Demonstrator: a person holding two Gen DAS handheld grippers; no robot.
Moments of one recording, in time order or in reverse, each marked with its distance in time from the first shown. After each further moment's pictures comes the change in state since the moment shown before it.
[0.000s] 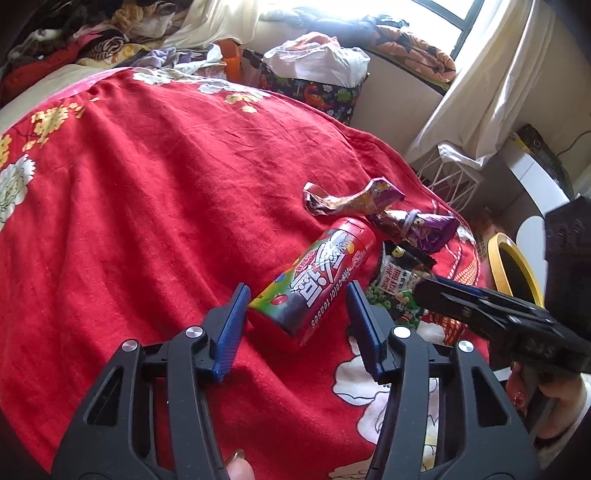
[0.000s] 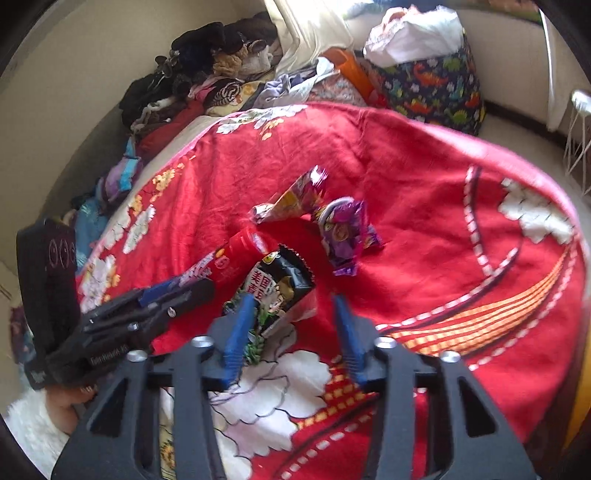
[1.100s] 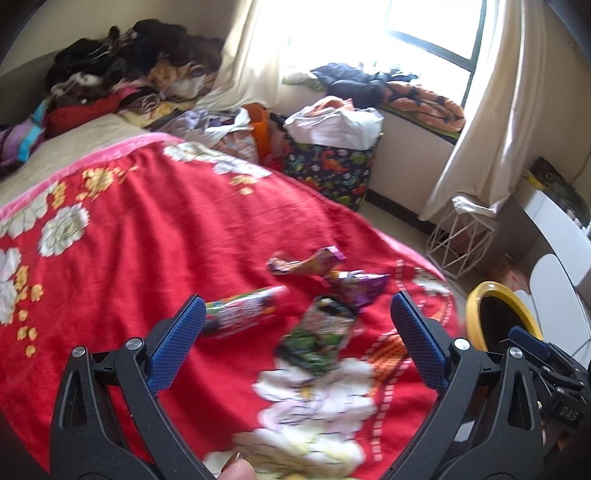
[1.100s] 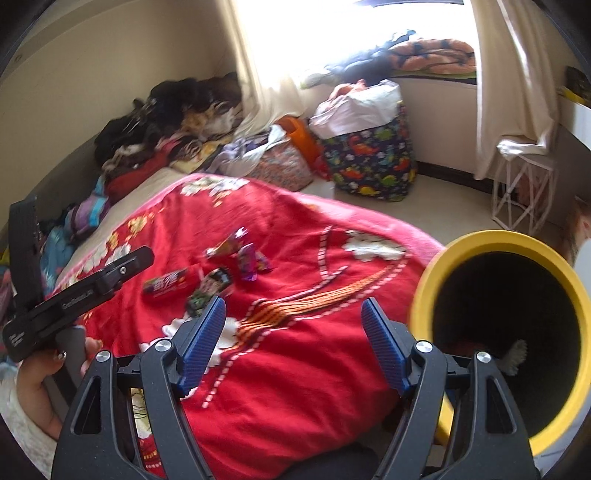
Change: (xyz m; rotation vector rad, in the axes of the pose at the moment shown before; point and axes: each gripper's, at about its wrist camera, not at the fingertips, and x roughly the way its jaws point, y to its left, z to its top) left arm -0.065 -0.067 0.002 -0.038 -0.251 0.170; right arm -0.136 -0.011 -0.045 -0.065 -0.257 -0.244
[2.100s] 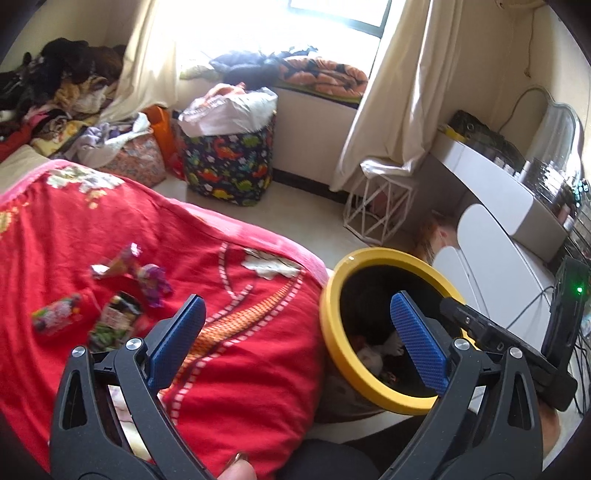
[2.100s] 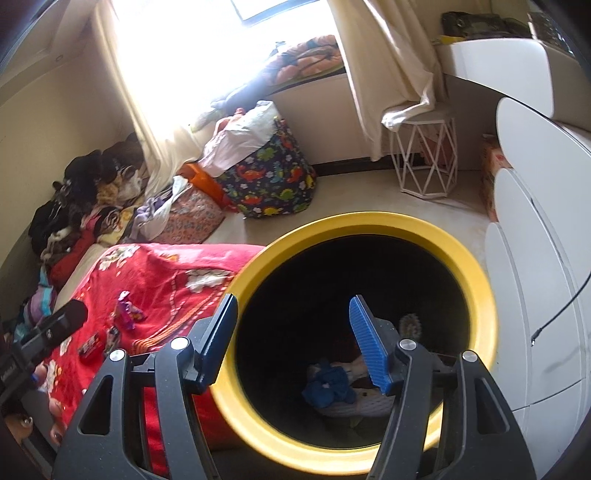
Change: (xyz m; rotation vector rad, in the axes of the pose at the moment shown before) left arm -0.002 -0.174 -0.017 0.191 0.044 -0.264; right arm -0.074 -0.161 -0.033 0.331 -0.128 -0.229
